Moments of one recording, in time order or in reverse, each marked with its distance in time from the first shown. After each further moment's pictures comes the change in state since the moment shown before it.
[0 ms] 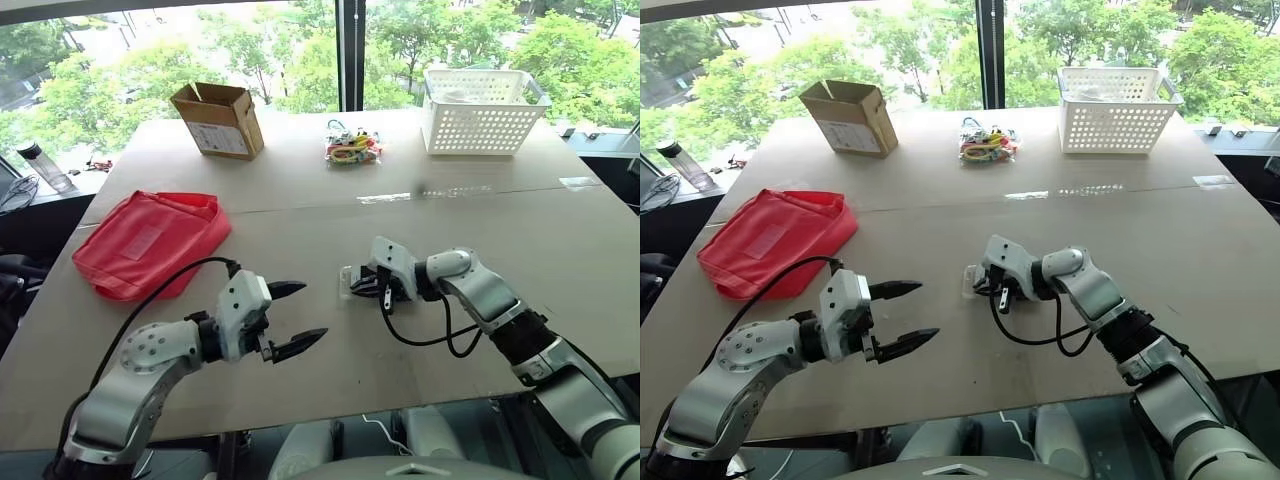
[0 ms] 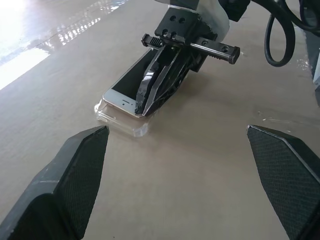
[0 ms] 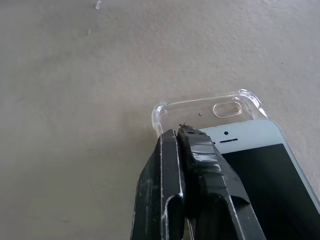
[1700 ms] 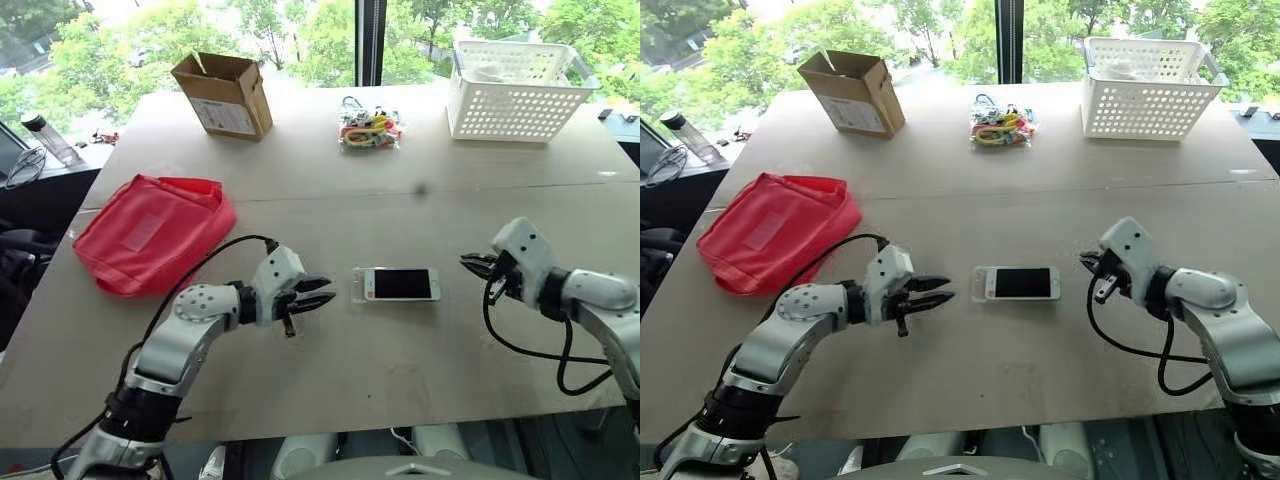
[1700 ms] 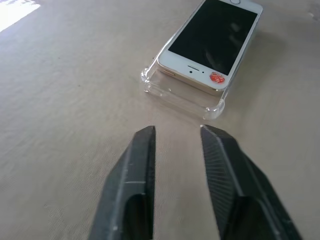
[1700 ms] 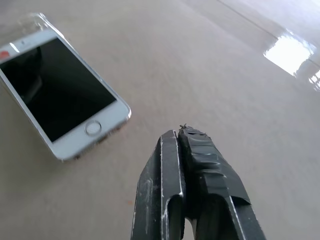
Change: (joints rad) left arm -0.352 -0.076 -0.242 0.330 0.155 0.002 -0.034; right arm 0.507 -0.387 -0.579 -0.737 0.161 0.337 -0.299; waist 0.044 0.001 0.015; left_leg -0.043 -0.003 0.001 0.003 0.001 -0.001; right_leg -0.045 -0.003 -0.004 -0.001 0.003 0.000
